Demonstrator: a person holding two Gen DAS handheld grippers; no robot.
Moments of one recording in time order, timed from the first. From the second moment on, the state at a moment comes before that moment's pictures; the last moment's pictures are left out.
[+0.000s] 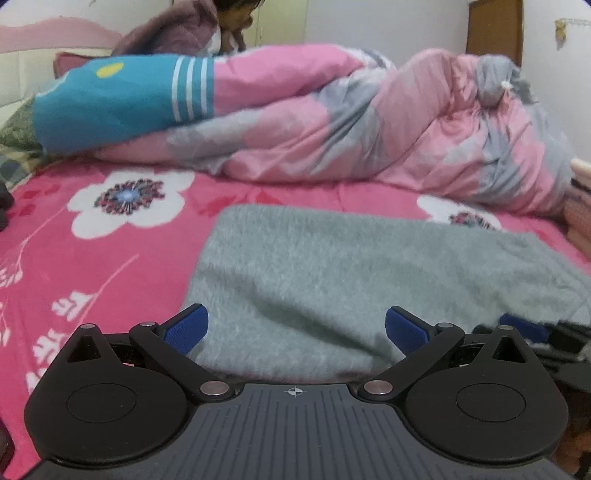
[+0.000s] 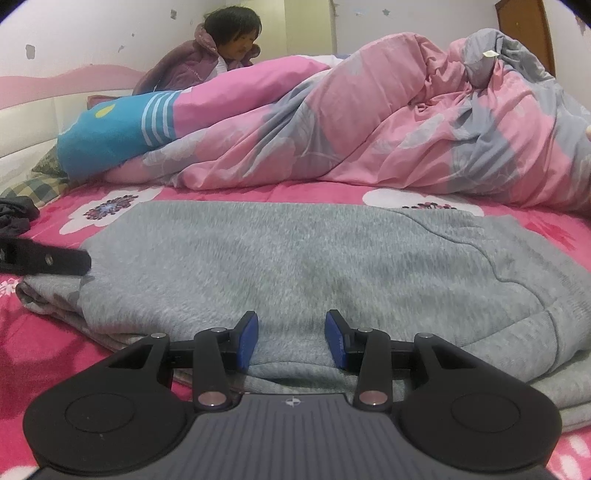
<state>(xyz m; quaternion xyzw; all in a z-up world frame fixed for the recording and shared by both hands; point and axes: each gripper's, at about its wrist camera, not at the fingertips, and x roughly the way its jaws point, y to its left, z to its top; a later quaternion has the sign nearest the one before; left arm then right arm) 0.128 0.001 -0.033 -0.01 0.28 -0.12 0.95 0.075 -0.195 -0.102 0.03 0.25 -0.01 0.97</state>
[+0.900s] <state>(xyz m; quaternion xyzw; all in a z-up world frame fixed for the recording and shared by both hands) 0.064 0.008 0.012 -0.08 0.32 -0.07 0.94 0.073 -0.203 -0.102 0.06 0.24 0.00 0.97</state>
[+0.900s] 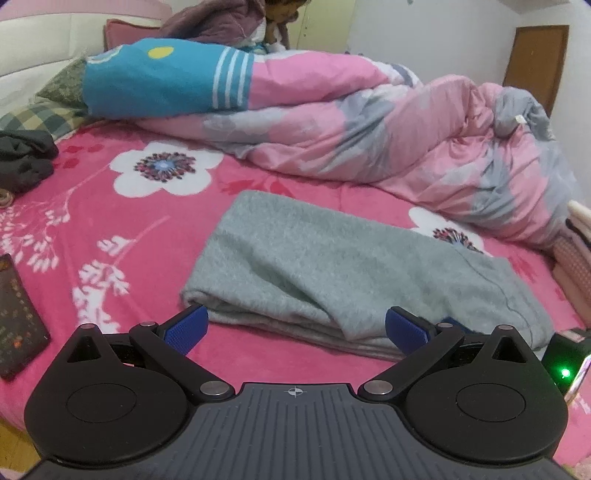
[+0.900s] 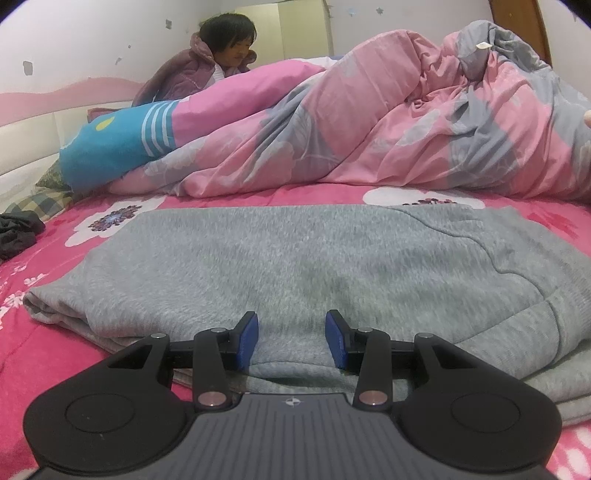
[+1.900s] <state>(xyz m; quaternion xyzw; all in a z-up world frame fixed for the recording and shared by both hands) 0.162 0.046 -0.048 0.03 0.38 0.06 0.92 0.072 -0.236 -0.107 0.17 0.23 0.04 0.96</state>
